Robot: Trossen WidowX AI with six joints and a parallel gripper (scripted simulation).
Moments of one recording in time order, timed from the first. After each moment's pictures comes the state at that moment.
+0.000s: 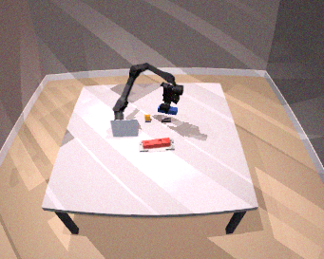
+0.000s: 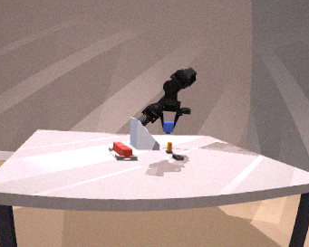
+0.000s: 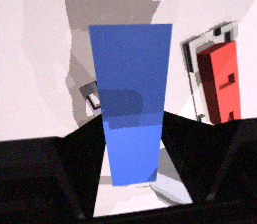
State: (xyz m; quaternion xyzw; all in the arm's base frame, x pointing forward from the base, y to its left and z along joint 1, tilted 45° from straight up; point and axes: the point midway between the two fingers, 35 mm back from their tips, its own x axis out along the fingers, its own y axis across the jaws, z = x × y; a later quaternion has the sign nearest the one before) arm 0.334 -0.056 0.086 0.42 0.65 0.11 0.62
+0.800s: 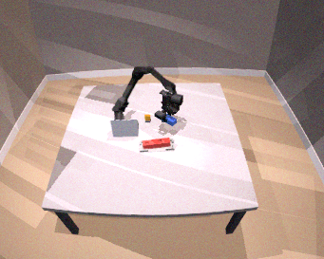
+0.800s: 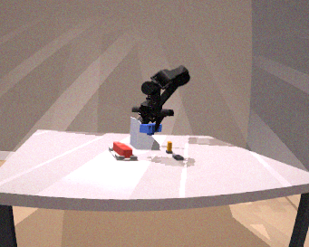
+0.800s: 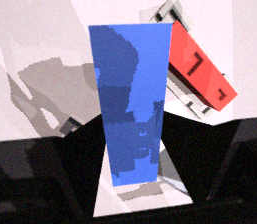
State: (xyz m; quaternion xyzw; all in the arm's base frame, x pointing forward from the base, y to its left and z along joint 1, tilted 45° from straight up) arm 0.318 -0.102 0.023 0.54 0.66 -0.04 0.52
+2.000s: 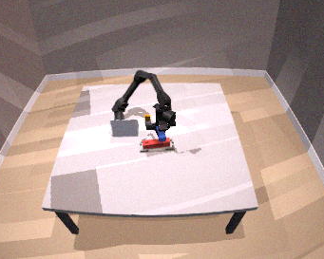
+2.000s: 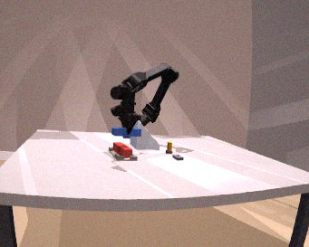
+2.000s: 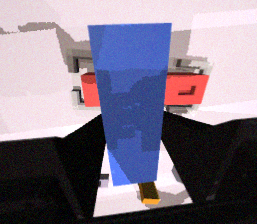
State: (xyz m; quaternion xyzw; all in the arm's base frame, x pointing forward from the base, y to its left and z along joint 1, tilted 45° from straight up) arm 0.265 -0.151 -0.069 0.68 0.61 -0.24 0.32
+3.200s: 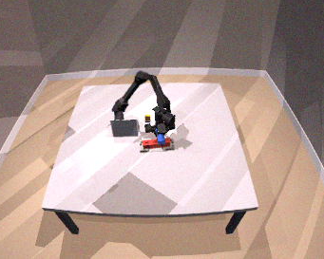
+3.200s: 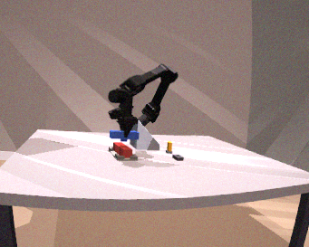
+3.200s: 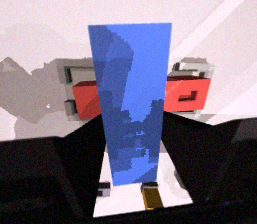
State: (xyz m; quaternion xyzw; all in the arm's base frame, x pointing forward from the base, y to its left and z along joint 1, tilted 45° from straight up) arm 0.261 -0.146 -0.086 0.69 0.61 -0.26 0.30
